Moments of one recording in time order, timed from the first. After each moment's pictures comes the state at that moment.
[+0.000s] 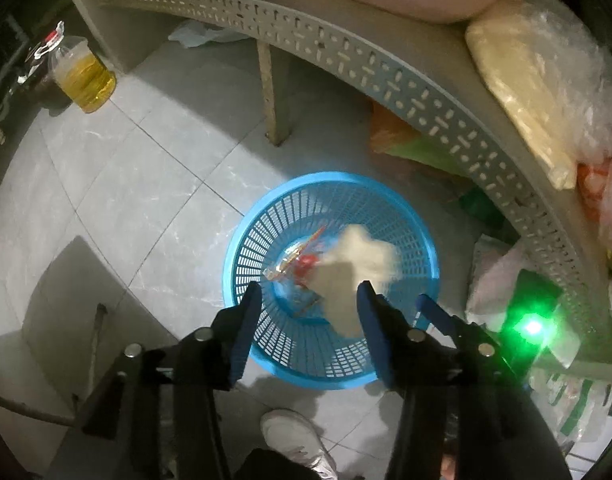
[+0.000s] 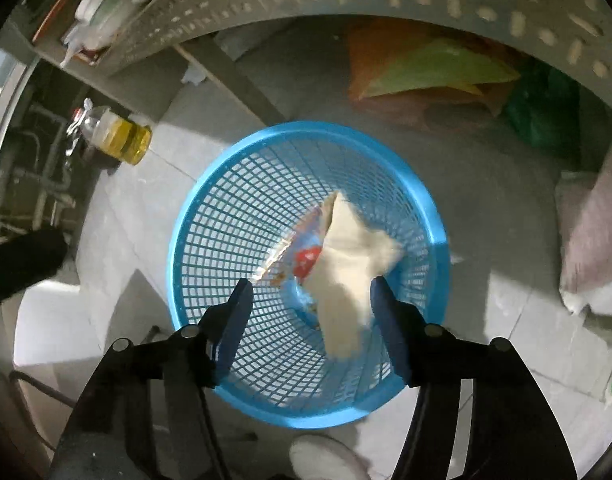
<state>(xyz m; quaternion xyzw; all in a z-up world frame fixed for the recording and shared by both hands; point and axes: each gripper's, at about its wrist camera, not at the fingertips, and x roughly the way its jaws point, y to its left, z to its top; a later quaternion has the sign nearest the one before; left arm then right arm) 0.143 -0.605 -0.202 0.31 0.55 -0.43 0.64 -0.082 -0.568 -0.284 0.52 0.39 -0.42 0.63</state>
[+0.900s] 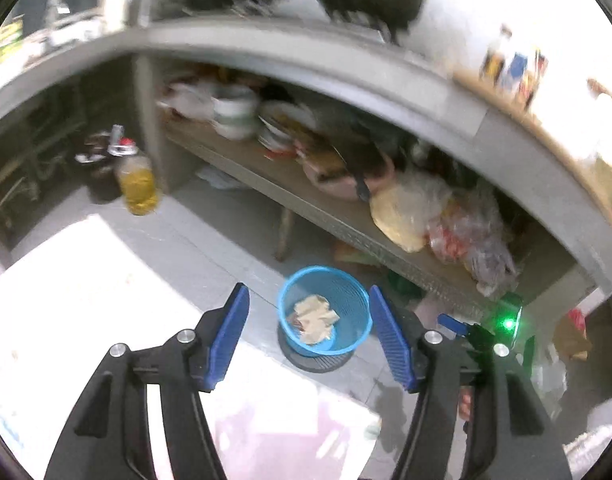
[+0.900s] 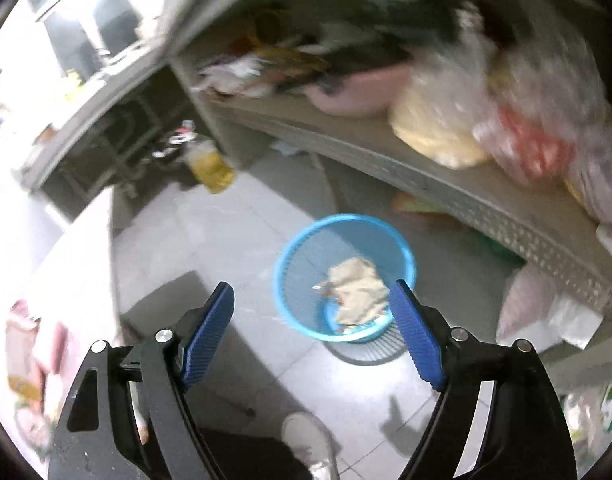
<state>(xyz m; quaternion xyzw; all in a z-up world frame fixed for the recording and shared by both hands) 0.152 -0.296 0.108 0.14 0.37 -0.55 0.74 -0.133 -0.428 -0.058 0.36 0.31 -0.41 0.78</state>
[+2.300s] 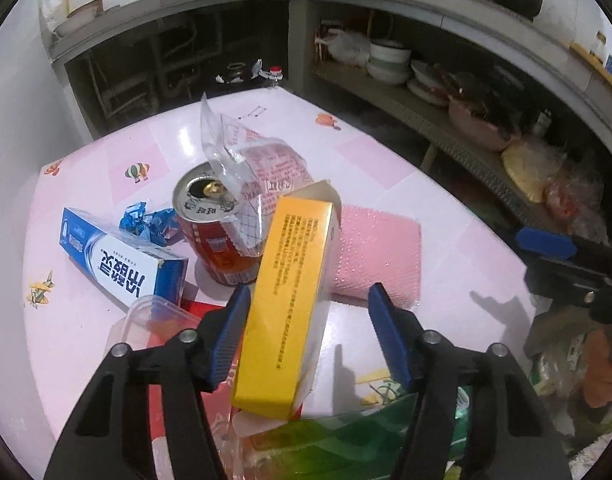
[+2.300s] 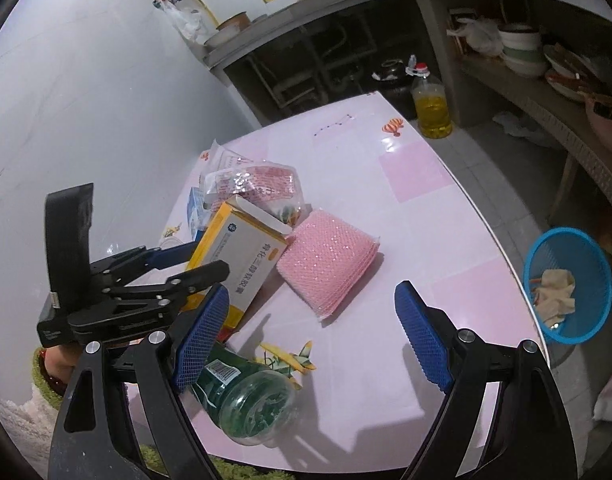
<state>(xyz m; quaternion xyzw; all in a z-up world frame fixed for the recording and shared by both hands) 0.179 -0.100 -0.011 0.17 0.43 -0.36 0.81 0.067 -0.279 0.013 0.32 0.37 -0.09 0.87</state>
